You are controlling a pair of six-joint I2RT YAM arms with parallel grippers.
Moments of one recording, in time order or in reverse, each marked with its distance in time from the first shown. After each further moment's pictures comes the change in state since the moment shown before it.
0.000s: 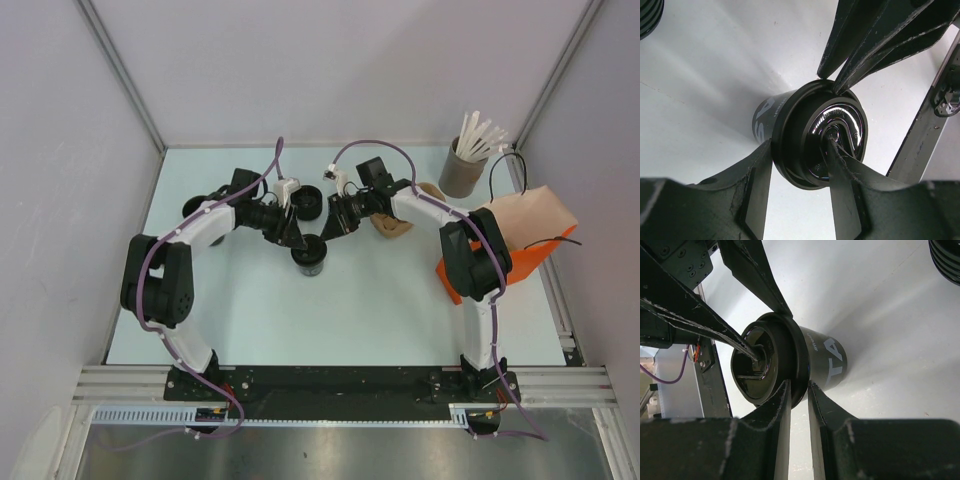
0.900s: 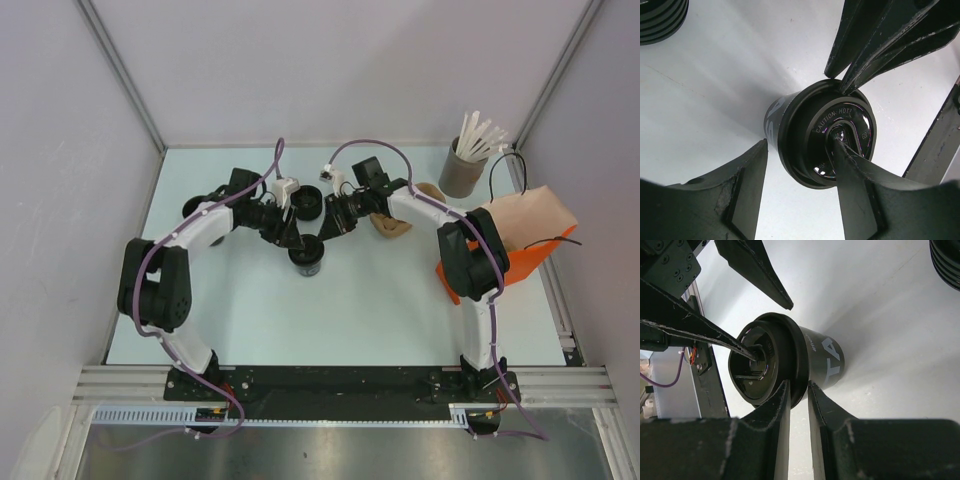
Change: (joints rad) left arm -0.002 -0.027 -0.007 -0.007 -0.069 0.043; right arm 0.018 0.022 0.023 -0.016 0.032 0.003
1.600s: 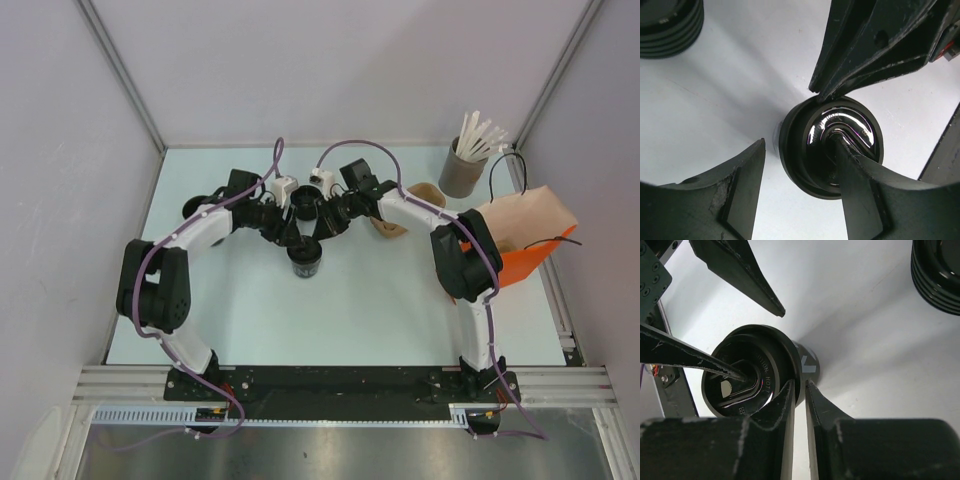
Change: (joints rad) left arm 0.003 -0.011 -0.033 0.072 -0.012 0.011; right arm 0.058 0.019 0.032 0.010 0.148 -0.031
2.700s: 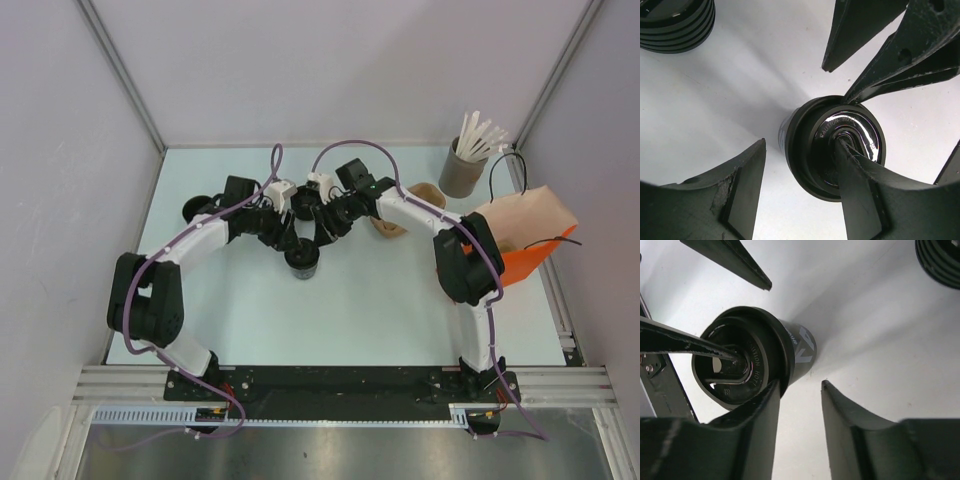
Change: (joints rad) left arm -0.009 -0.099 -0.090 0.071 -0.071 0.008; right arm 0.026 -0.062 0.047 -0.137 0.097 -0.062
